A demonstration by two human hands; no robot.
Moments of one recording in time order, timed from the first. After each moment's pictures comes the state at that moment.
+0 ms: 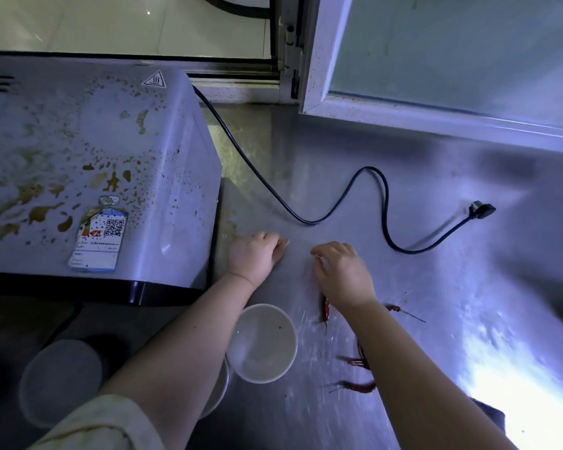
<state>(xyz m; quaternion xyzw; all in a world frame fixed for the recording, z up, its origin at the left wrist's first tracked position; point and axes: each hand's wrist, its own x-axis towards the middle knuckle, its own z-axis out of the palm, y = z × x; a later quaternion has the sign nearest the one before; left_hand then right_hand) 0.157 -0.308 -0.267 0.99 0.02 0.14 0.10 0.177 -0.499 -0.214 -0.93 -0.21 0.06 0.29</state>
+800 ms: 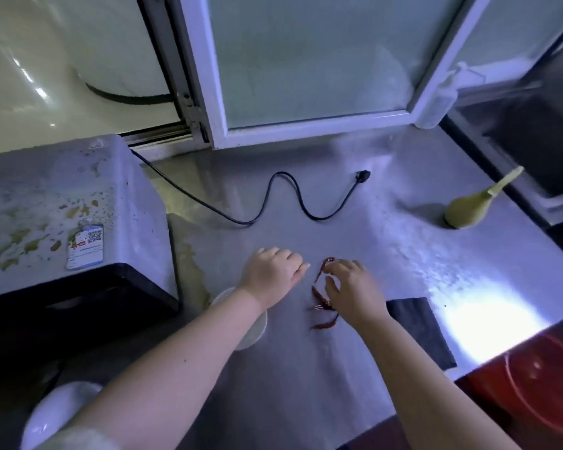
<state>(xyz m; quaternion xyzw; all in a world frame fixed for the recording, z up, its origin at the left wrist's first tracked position) 0.092 -0.414 -0.164 0.92 -0.29 0.24 0.12 0.043 -0.600 -0.150 -0.97 -0.04 -0.02 0.23</state>
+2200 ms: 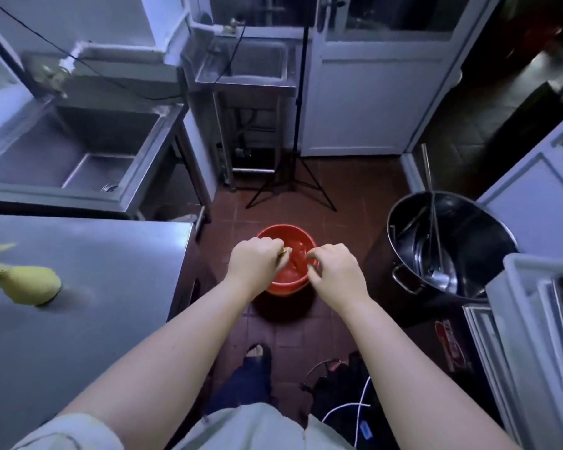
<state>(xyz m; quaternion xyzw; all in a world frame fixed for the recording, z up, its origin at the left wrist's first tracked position) -0.160 -1.099 -0.127 0.67 -0.70 0.13 0.20 -0.345 -1.137 -0.129 -0.85 0.46 -0.22 0.13</state>
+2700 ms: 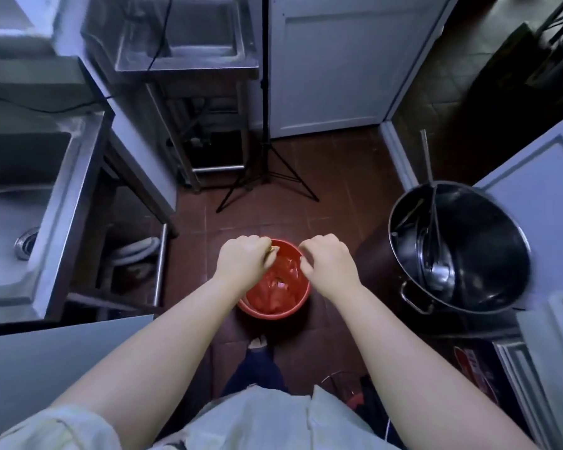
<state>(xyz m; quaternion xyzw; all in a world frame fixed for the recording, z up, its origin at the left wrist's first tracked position) -0.056 -1.343 -0.207 0.64 -0.75 0.02 0.16 -0.249 -1.364 -0.181 -0.83 0.53 -0.10 0.12</state>
